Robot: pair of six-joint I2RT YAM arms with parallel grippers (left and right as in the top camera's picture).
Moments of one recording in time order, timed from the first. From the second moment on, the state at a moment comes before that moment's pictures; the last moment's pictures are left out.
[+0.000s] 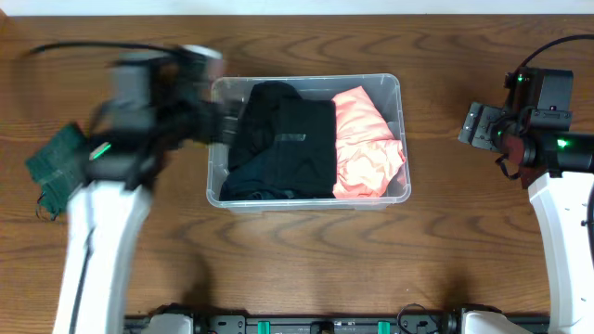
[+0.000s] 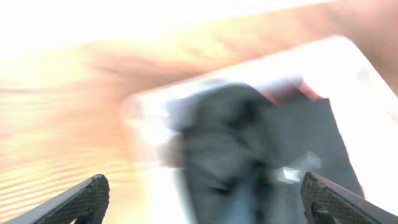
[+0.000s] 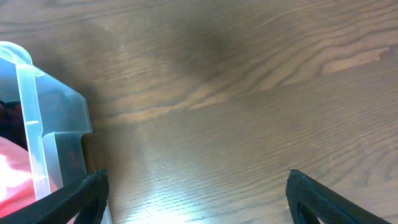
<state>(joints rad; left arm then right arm) -0.03 1.25 1.37 -0.81 0.24 0.10 -0.07 1.34 1.26 -0.87 0.11 0.20</state>
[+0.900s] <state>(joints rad) 0.90 1.89 1.35 -0.49 0.19 0.00 -0.07 1.34 1.26 -0.89 0.11 0.20</state>
